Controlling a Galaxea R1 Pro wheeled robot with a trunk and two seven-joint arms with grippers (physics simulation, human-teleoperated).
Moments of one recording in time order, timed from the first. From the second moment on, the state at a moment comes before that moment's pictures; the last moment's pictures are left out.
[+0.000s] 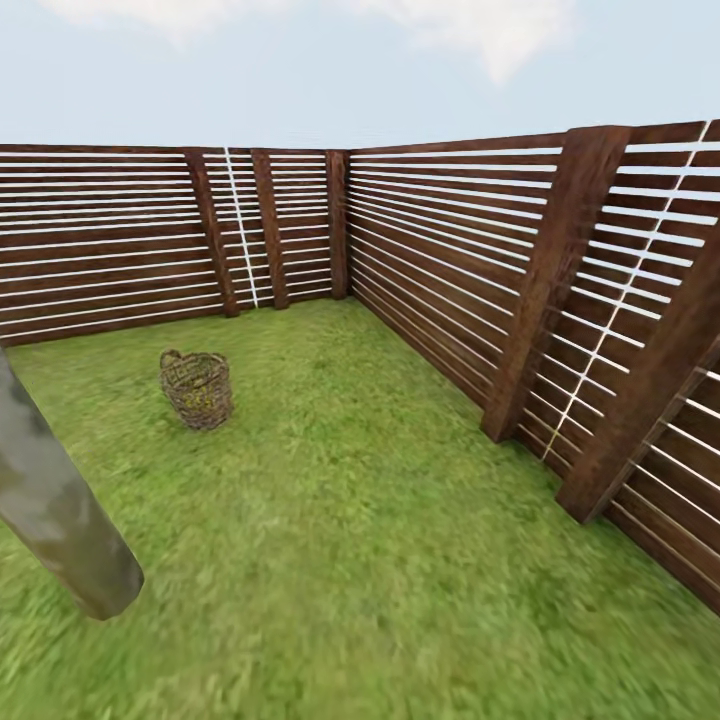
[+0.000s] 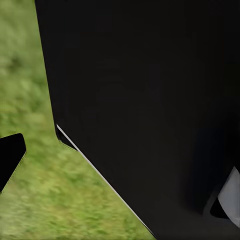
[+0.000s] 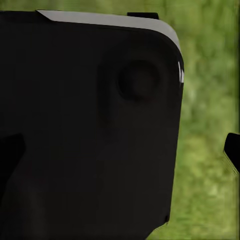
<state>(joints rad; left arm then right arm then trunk) 0.00 -0.02 0.01 -0.02 0.01 -0.01 -0.01 -0.09 0.01 0.01 -0.01 0.00 -0.13 0.01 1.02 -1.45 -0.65</state>
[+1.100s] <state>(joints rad) 0.00 -0.02 0.01 -0.02 0.01 -0.01 -0.01 -0.10 0.00 0.01 0.00 0.01 -0.13 0.01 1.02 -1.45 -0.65</state>
